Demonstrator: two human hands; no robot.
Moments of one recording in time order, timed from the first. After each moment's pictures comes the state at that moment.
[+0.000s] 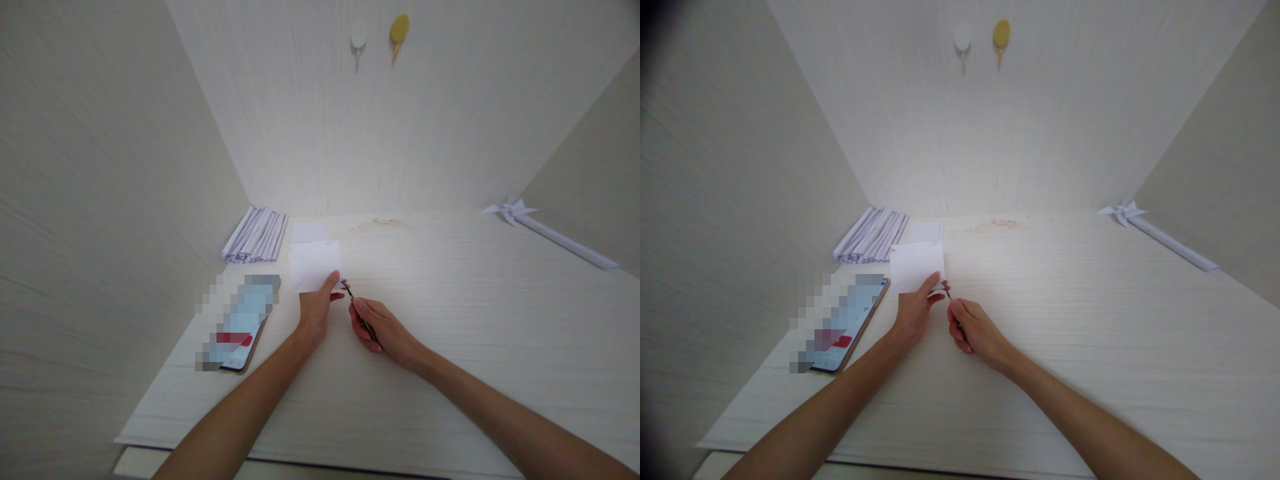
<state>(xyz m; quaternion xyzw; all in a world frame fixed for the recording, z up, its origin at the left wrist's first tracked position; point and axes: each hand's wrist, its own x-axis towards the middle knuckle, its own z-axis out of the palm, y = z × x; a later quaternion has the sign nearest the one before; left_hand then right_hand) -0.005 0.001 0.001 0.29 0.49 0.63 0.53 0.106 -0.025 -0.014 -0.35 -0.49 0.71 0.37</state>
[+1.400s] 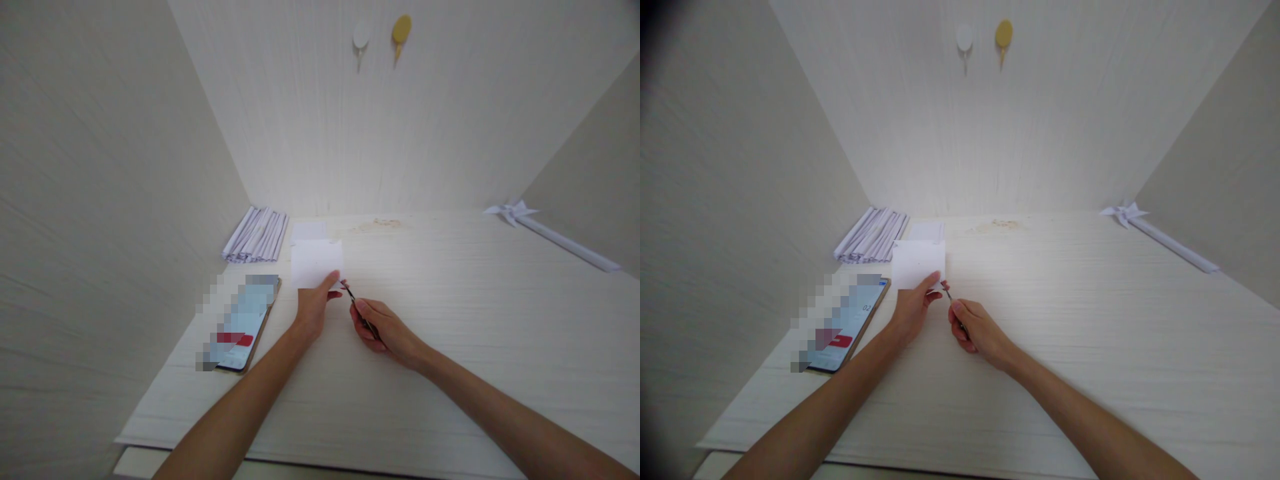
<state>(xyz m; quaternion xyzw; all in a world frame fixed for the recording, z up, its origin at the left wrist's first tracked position) -0.013 0.006 0.001 0.32 0.47 0.62 0.54 0.106 -0.024 -0.008 -0.35 -0.47 0.73 0.35</state>
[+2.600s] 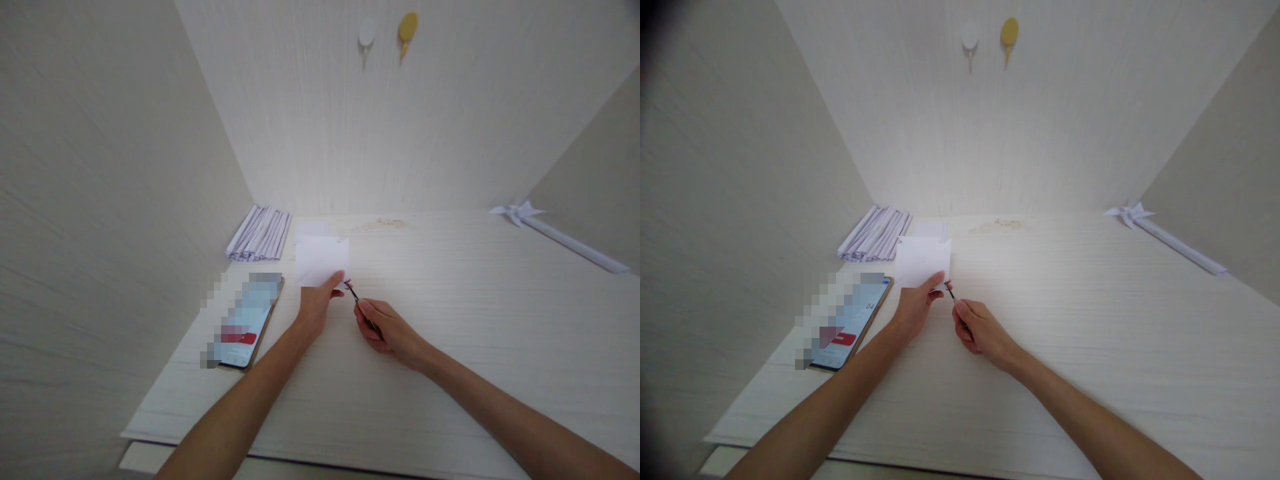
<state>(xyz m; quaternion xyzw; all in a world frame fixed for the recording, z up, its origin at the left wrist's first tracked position) -0.015 0.006 0.002 0.34 0.47 0.61 0.54 0.107 -0.024 -0.007 -0.37 -0.49 0.71 0.34</state>
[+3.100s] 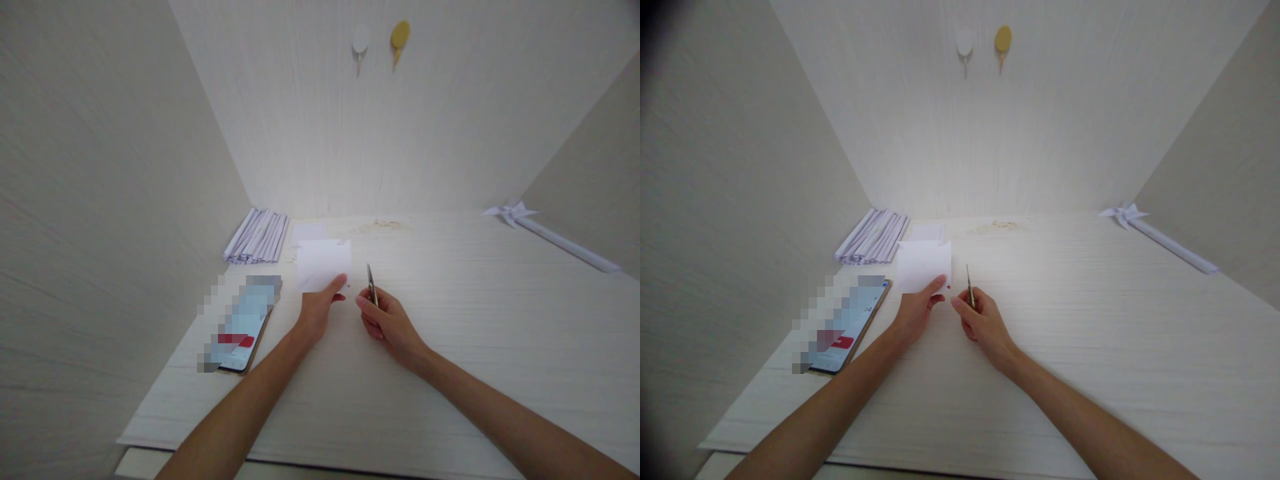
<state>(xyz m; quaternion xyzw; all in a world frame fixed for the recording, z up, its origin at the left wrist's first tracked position) -0.010 0.002 0.001 0.33 0.47 0.61 0.55 0.106 -0.023 -0.007 -0.40 -0.45 0.65 0.46</state>
